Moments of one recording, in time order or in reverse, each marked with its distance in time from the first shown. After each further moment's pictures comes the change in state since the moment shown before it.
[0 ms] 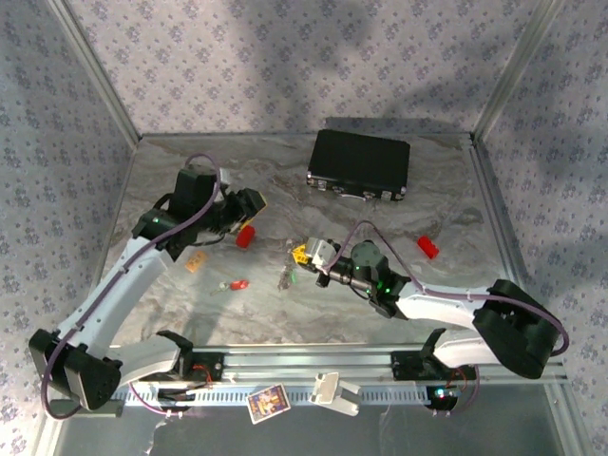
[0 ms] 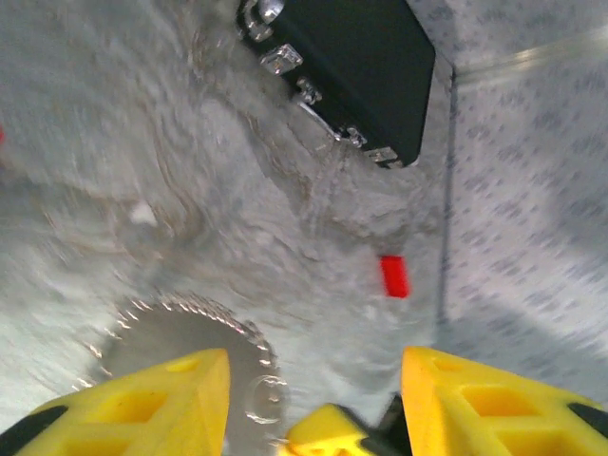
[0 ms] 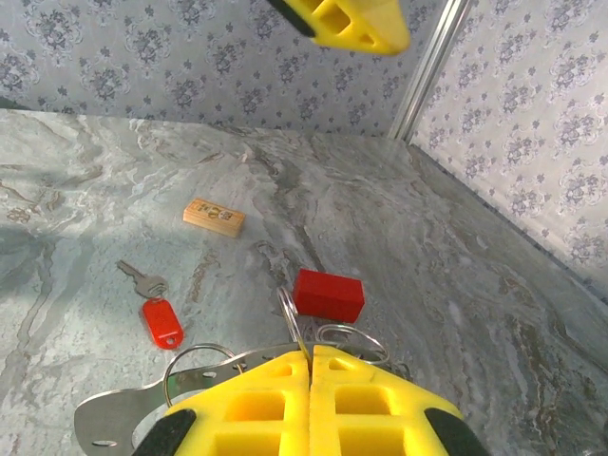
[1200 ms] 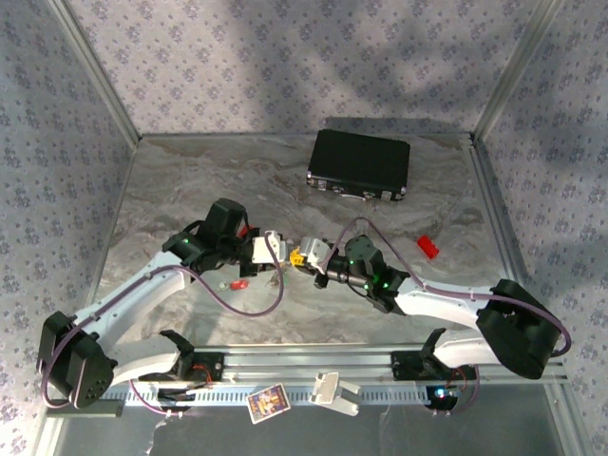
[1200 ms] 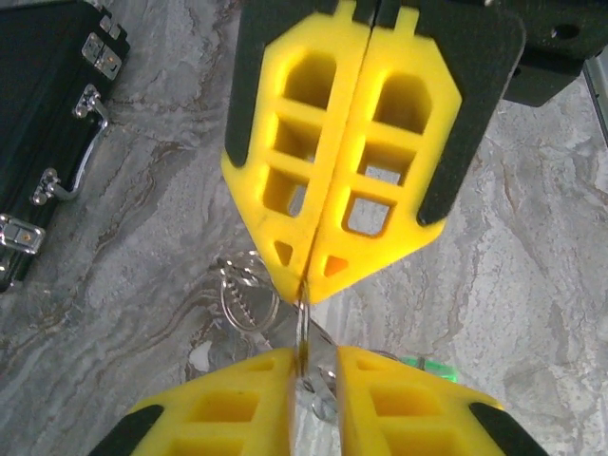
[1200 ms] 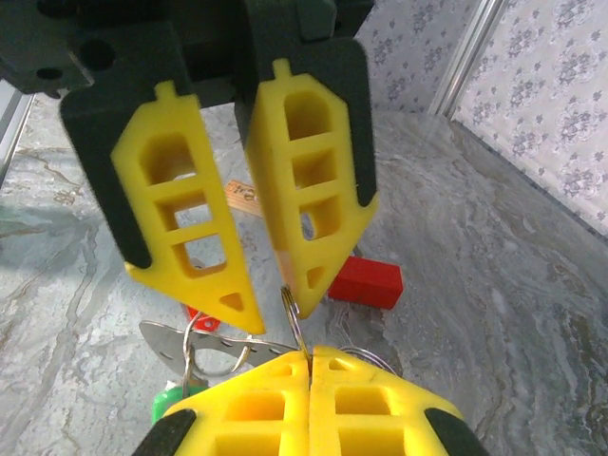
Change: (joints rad) left arm -0.154 0.012 -0.265 0.113 0.210 1.744; right arm 0.001 0.000 0.069 -0.157 -0.063 0.009
